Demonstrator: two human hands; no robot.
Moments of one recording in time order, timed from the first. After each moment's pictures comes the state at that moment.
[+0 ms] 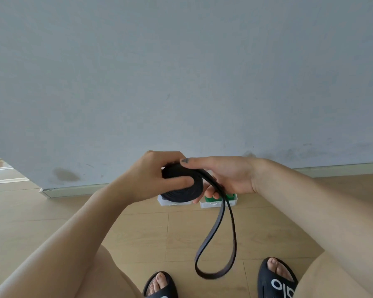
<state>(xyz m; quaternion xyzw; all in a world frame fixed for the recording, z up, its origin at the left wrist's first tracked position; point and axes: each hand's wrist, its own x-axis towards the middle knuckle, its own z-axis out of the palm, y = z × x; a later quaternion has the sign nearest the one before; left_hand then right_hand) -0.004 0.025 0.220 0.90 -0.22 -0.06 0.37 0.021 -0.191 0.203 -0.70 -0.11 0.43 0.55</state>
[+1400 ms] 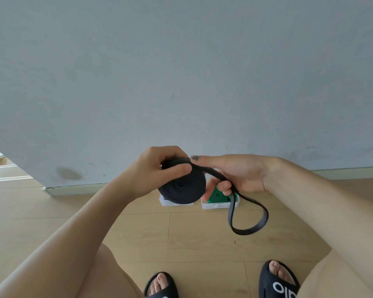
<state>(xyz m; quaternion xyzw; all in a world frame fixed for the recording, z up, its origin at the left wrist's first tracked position) -0.001 0.030 0.222 0.88 -0.18 -0.07 0.43 0.019 -0.199 0.216 -0.71 -0.10 0.42 0.55</state>
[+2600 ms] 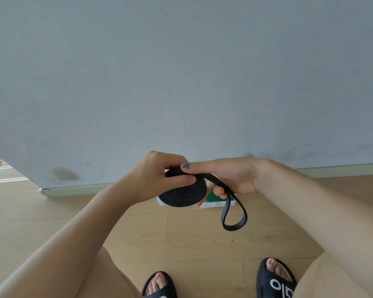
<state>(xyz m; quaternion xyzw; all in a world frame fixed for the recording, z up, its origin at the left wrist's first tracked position) -0.004 0.022 0.218 0.90 -0.22 -0.08 0.38 0.014 -0.194 0.213 -0.73 -0.11 0.44 0.51</state>
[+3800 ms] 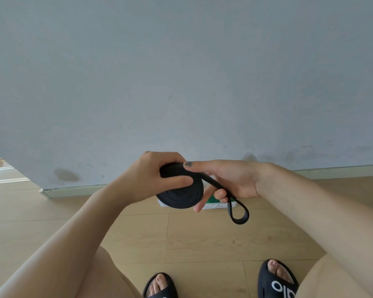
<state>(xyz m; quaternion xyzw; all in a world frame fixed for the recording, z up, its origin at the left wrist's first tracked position) -0.006 0.034 0.223 0.90 -0.21 -0.07 0.38 0.013 -0.193 0.212 -0.69 -0.10 0.47 0.54</state>
